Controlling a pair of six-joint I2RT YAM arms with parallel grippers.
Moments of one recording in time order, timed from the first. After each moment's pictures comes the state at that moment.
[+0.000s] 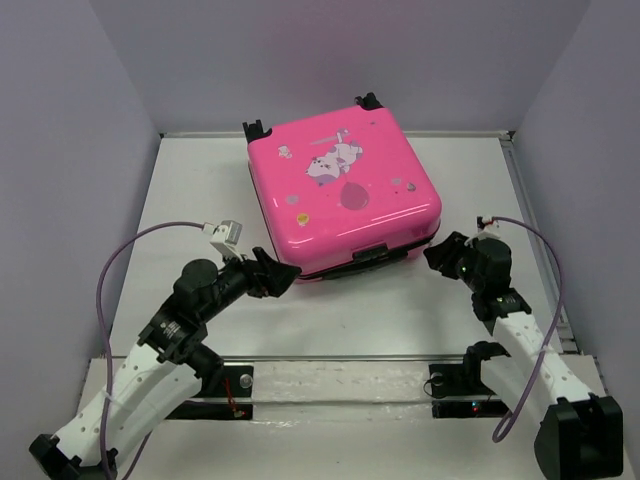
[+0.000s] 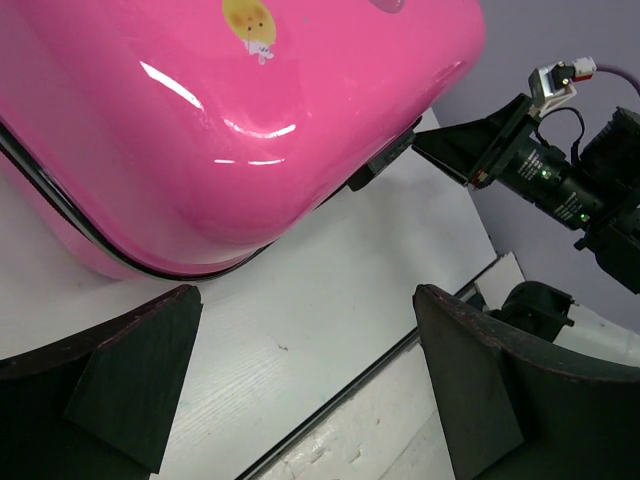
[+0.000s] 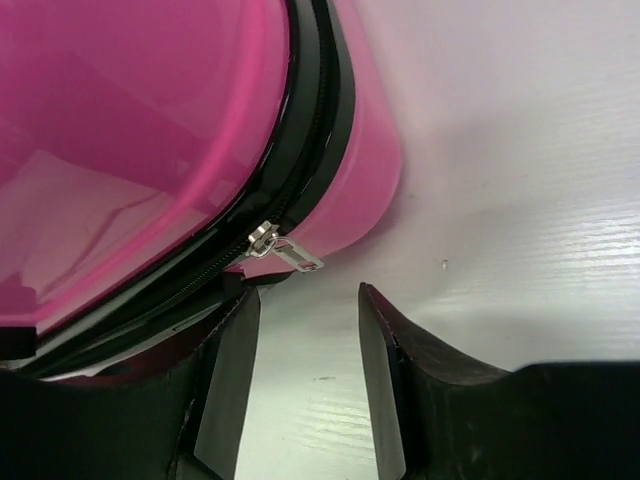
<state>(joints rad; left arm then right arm) -0.62 0.47 0.52 -0.26 0.13 -0.69 0.12 0.74 0.35 0.01 -0.14 0.56</state>
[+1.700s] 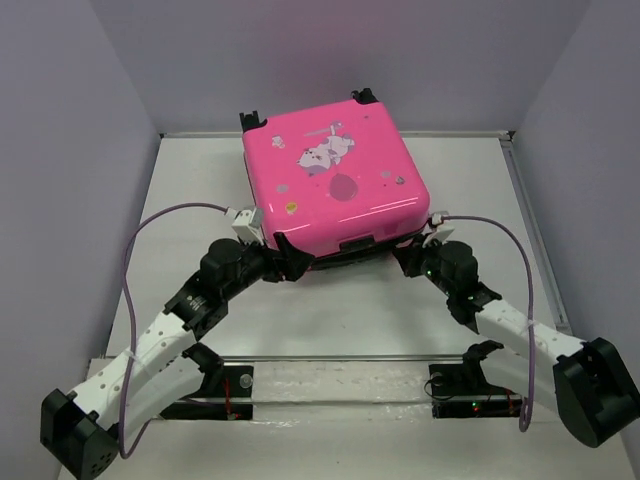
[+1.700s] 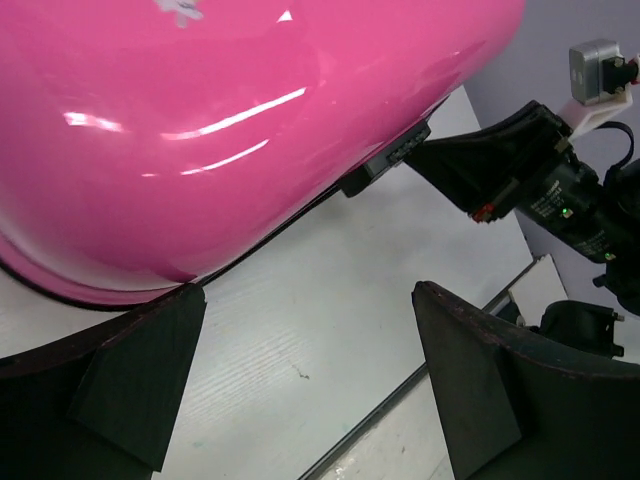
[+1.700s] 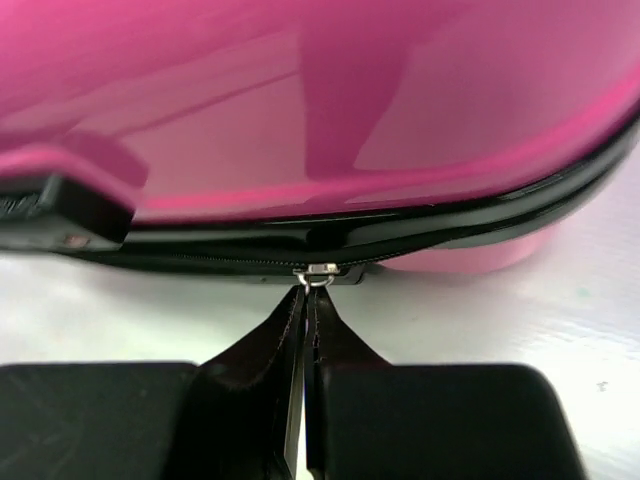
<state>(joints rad) -0.62 0.72 0.54 -0.10 0.11 -0.65 0.39 1.02 0.31 0.43 -0.10 0.37</state>
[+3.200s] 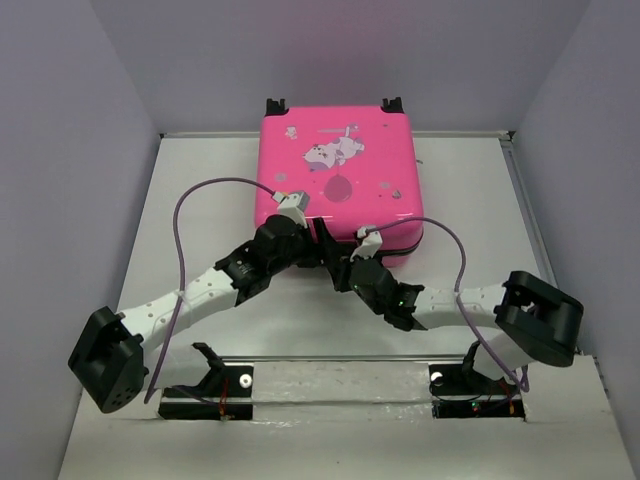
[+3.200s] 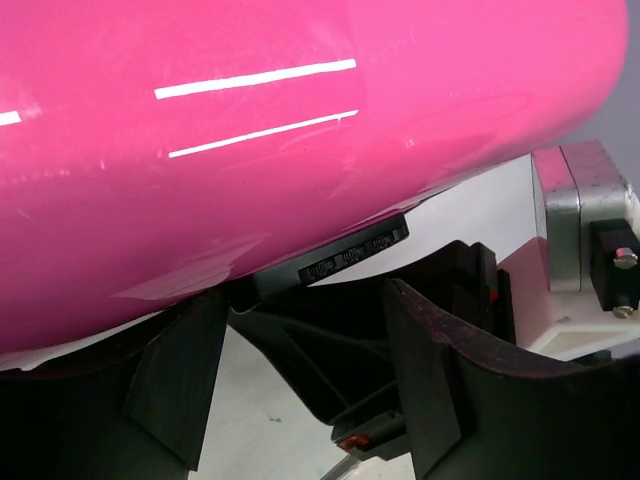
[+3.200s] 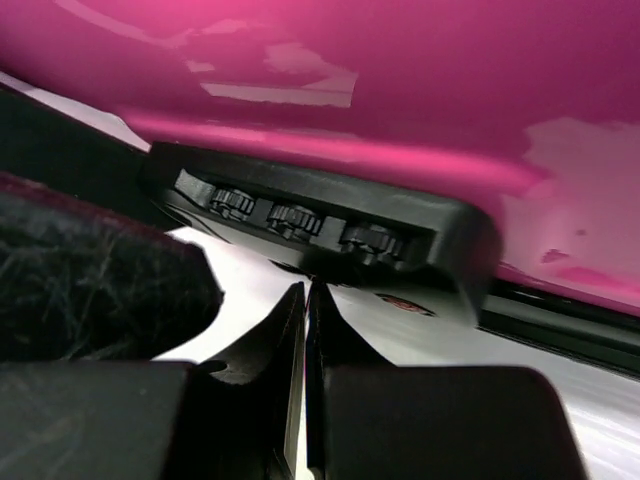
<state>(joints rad) -0.79 1.18 0.74 0.02 0.01 -0.72 1.06 1.46 0.61 0.47 0.44 0.65</state>
